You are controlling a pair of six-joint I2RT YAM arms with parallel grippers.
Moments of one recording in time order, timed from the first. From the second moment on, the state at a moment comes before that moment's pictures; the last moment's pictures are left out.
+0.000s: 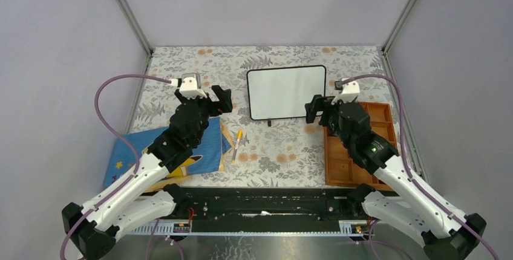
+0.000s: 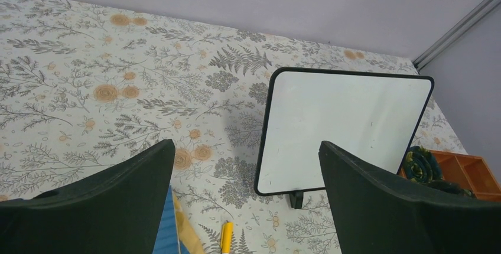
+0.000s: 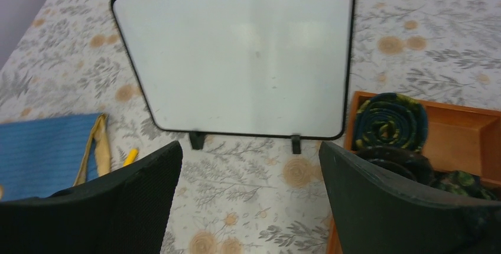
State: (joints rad) left arm -0.69 0.87 0.78 -0.02 -0.54 -0.36; right arm 0.59 0.79 0.76 -0.26 0.35 0.31
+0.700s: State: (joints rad) left arm -0.69 0.77 0.73 0.01 -0.64 -0.32; right arm 1.13 1.44 1.13 -0.53 0.78 0.77
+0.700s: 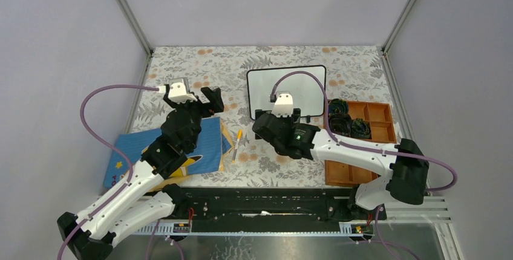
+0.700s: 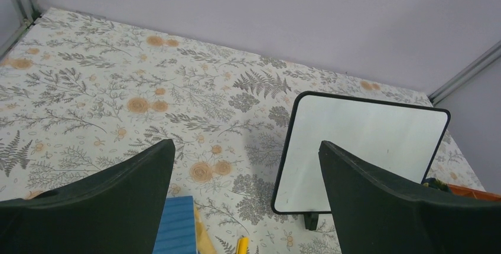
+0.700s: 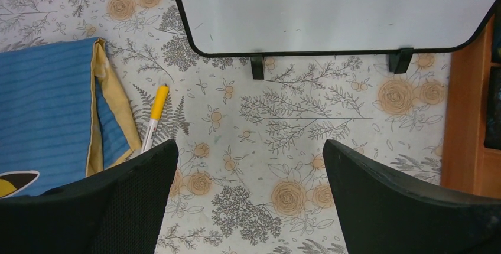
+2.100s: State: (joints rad) left arm -0.71 0.82 0.73 0.01 -0.63 -0.34; right arm 0.87 1.84 0.97 0.10 0.52 0.50
